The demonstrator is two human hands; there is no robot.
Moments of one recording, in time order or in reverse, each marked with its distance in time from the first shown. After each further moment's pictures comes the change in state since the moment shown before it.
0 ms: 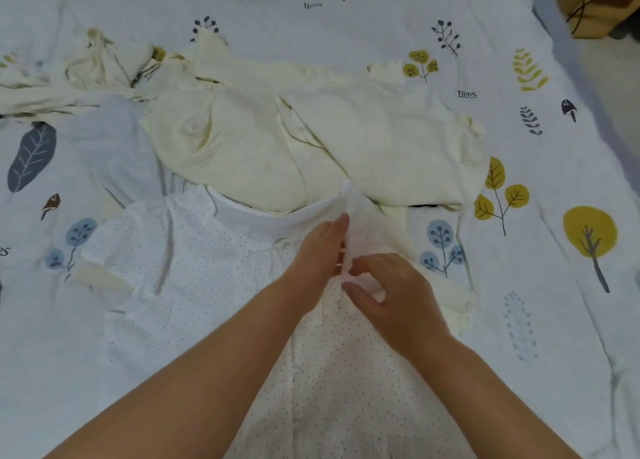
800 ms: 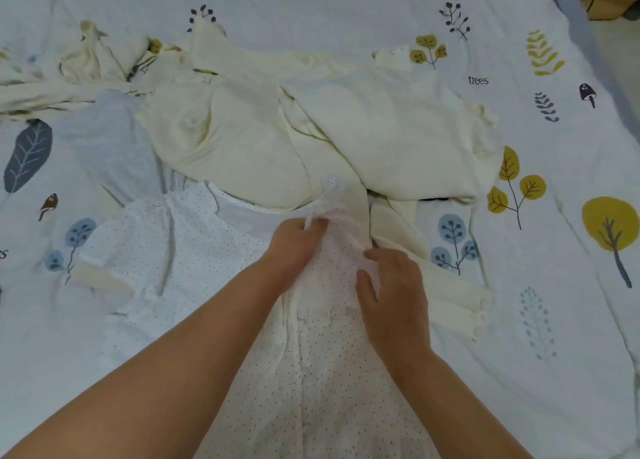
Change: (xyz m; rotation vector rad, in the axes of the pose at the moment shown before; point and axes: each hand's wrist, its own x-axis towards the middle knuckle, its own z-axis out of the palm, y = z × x) left_hand 0.024 -0.002 -0.041 0.317 0.152 0.043; right_hand -0.002 -0.005 0.041 0.067 0.167 0.256
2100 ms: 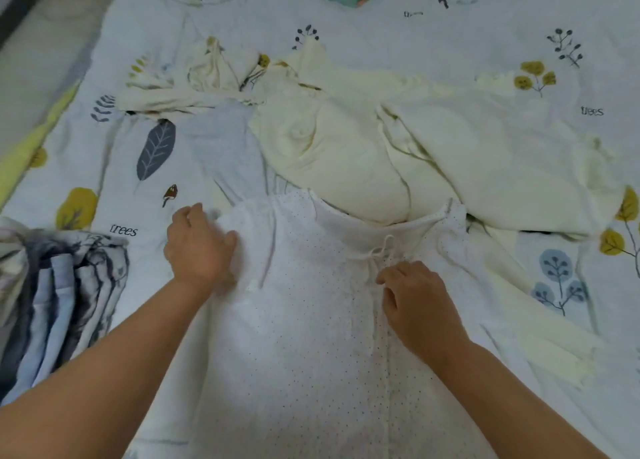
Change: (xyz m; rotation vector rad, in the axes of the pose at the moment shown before) left_hand -0.019 -0.080 -0.209 0.659 0.780 -0.055; right_hand 0.013 -0.057 0.044 -0.324 -0.283 -0.417
